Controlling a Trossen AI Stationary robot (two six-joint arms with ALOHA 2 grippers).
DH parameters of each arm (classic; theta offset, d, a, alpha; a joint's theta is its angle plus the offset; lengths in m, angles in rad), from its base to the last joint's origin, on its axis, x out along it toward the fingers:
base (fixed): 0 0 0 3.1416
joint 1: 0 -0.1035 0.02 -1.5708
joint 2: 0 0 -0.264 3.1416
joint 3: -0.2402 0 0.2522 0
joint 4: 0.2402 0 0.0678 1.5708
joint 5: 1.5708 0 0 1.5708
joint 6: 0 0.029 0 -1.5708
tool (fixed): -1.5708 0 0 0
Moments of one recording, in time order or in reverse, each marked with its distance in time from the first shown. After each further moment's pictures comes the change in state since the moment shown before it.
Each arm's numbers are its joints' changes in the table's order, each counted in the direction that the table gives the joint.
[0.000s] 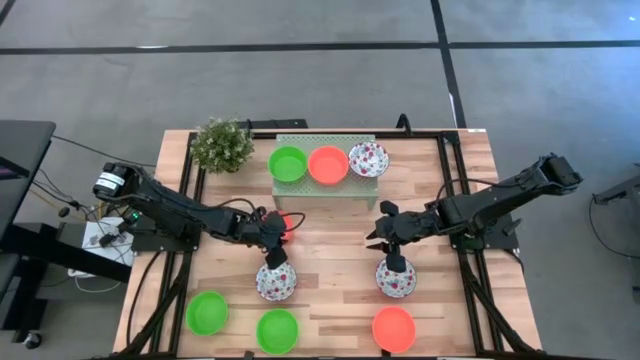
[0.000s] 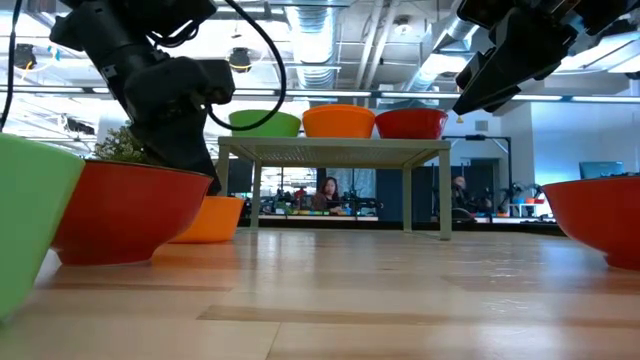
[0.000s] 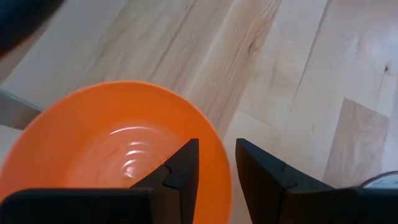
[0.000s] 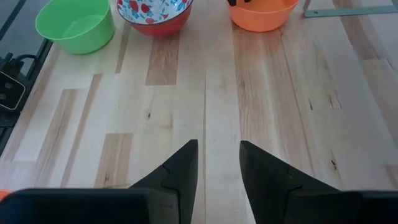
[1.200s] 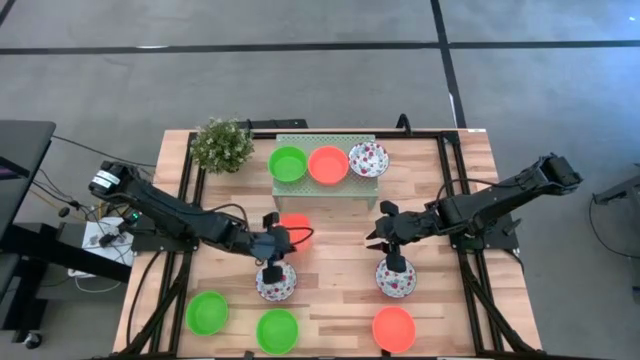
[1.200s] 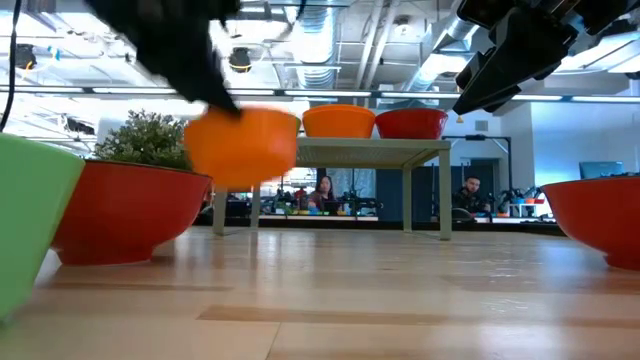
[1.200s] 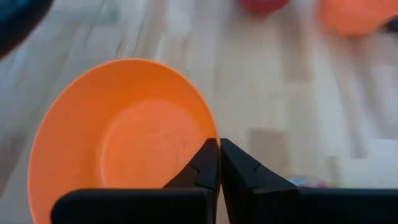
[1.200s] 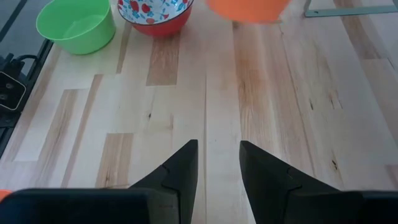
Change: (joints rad) left arm 0.137 0.044 -0.149 -0.004 0.035 0.300; right arm 0.000 0.000 0.000 0.000 0.002 0.002
